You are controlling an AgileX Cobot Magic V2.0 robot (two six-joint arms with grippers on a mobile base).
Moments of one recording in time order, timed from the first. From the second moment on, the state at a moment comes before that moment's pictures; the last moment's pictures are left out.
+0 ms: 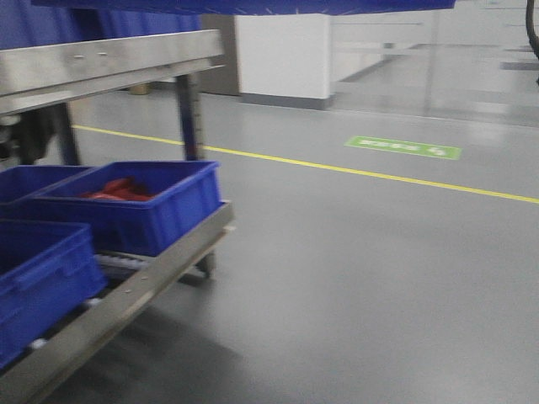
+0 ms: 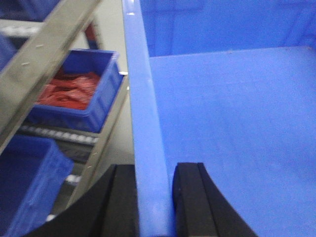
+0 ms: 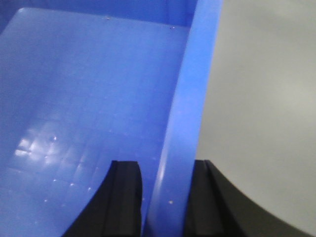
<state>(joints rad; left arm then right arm) -0.34 1.69 -2.07 0.23 1.02 -0.21 0.36 1.75 -2.19 0.02 1.21 0.14</state>
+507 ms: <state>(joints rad) -0.34 1.69 -2.07 0.26 1.02 -0.21 0.36 1.78 -2.19 0.03 1.17 0.13</state>
